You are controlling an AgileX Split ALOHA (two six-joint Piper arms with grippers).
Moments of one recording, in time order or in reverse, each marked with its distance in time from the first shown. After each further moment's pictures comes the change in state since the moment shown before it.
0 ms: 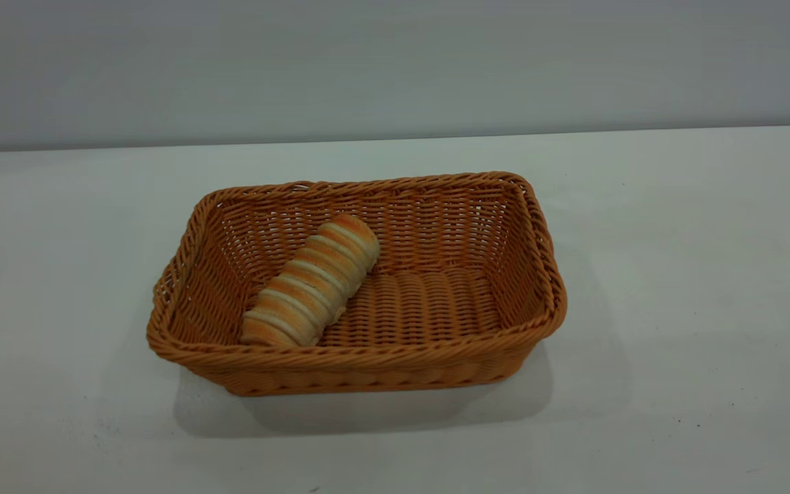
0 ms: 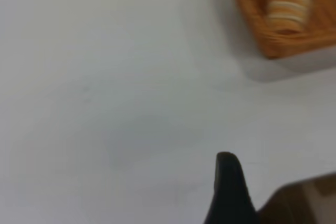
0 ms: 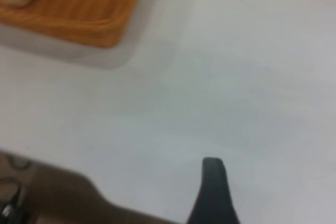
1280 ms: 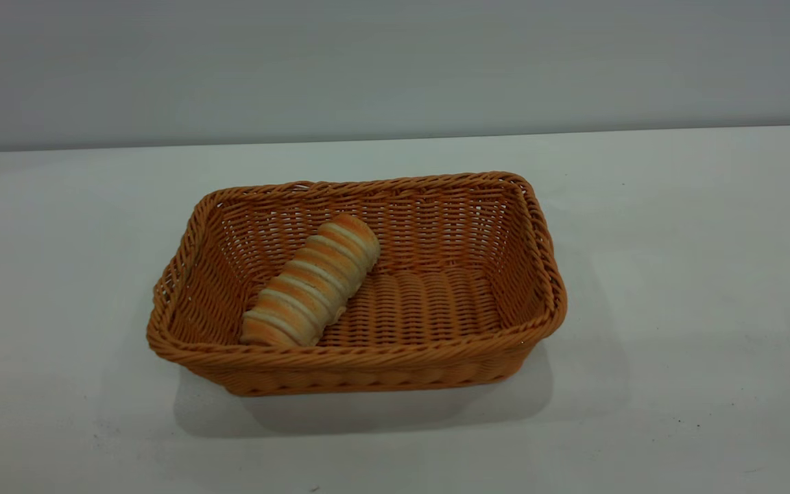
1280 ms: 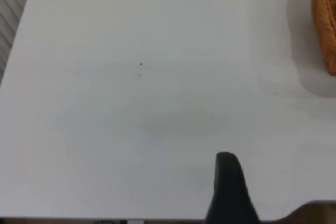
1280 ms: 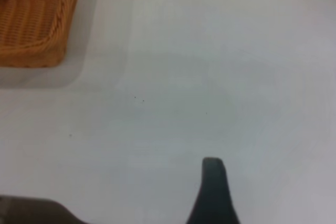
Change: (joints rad) left arm 0.201 -0.001 0.000 -0.016 0.000 0.000; right arm -0.144 0.000 0.000 0.000 0.000 0.001
